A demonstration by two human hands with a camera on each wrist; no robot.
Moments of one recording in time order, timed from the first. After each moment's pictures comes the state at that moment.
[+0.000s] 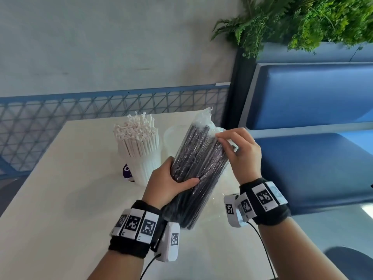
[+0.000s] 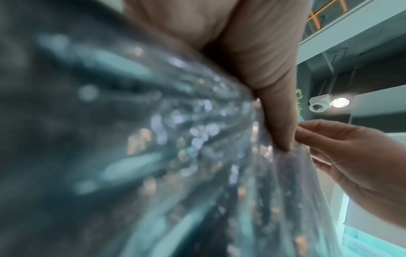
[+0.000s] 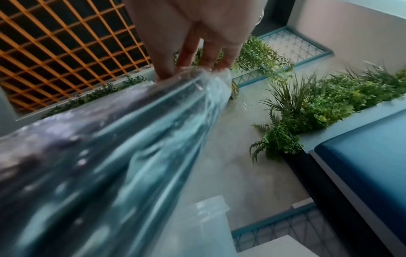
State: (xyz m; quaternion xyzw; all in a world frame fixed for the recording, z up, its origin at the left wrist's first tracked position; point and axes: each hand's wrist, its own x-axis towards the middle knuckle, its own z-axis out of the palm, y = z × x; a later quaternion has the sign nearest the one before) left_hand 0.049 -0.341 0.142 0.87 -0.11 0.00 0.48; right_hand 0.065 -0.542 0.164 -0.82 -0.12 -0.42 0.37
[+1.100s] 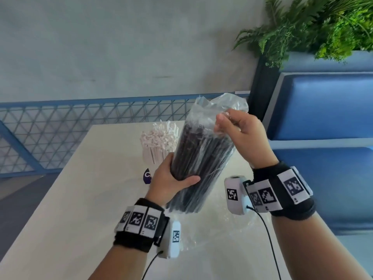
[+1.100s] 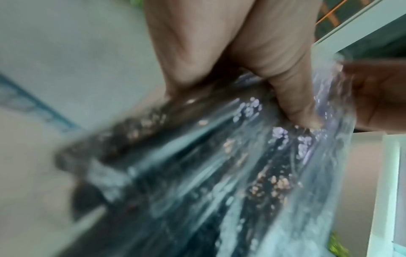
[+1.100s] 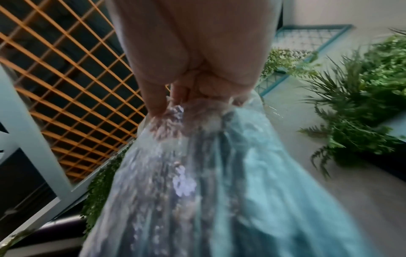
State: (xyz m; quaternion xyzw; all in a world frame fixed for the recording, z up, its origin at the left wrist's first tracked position) left_hand 0.074 -0.294 0.149 0.80 -0.08 0.03 0.59; right_hand 0.090 -0.486 0.247 -0.80 -0.21 -0.24 0.51
